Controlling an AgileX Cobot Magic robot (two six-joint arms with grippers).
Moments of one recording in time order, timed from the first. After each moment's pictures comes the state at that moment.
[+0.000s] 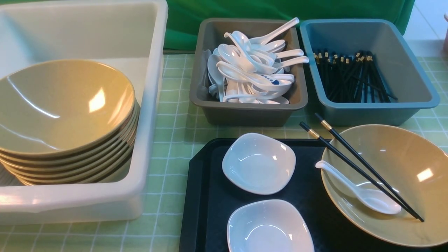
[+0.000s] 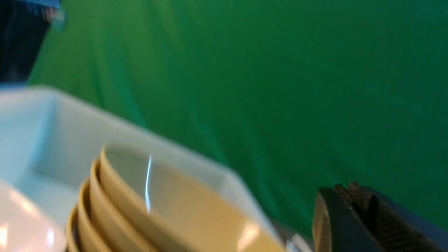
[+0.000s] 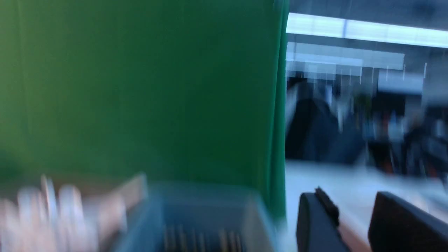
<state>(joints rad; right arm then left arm) -0.08 -0.01 0.03 -0.04 -0.47 0.02 -0.07 -0.01 0.03 -0.30 -0.30 -0.11</state>
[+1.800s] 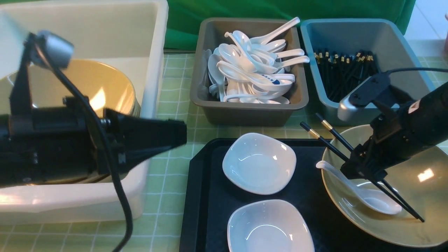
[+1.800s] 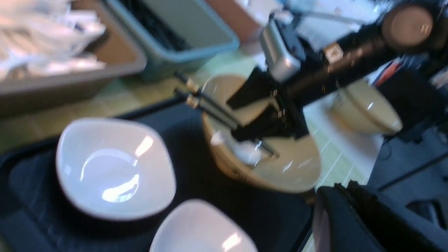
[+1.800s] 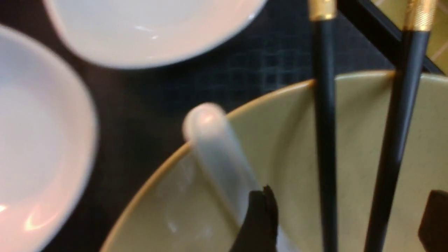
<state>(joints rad) 0.19 1.56 -0.98 0.29 0.57 -0.65 -0.07 0.99 -0.71 -1.27 1.00 1.04</state>
